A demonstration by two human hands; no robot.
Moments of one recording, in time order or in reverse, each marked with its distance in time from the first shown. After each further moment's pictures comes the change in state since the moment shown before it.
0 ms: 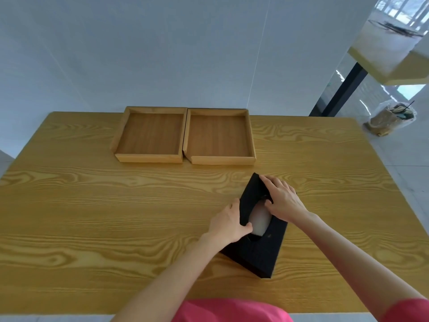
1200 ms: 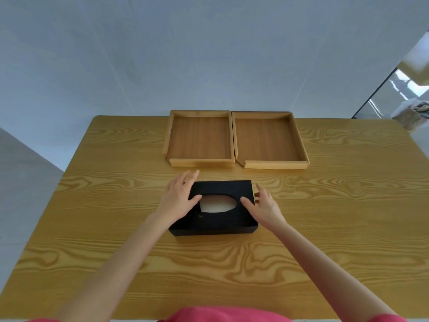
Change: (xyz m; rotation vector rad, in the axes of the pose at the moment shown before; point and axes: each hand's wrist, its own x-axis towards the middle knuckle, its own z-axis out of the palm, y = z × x) left_hand -0.034 -0.227 -0.147 0.148 0.317 0.040; right_hand 0.023 -0.199 0.059 0.597 -0.051 0.332
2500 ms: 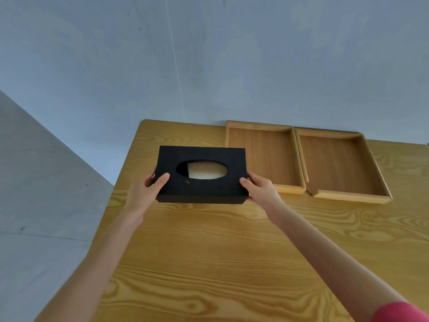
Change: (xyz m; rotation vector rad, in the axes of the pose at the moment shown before) left_hand 0.014 -0.205 -0.112 -0.947 0.239 -0.557; right_hand 0.065 -0.184 0.111 0.301 -0.139 -0.003
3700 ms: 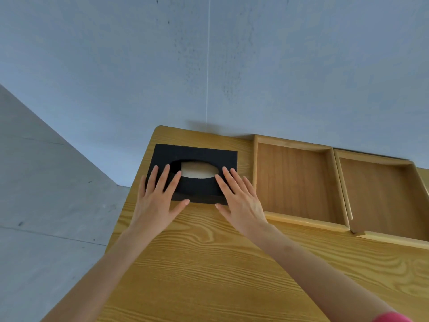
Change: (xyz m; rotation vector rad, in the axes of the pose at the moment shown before) left_hand 0.087 -0.032 -0.019 1.201 0.058 0.547; right_hand 0.085 -0.014 0.098 -1.091 0.163 -0.766
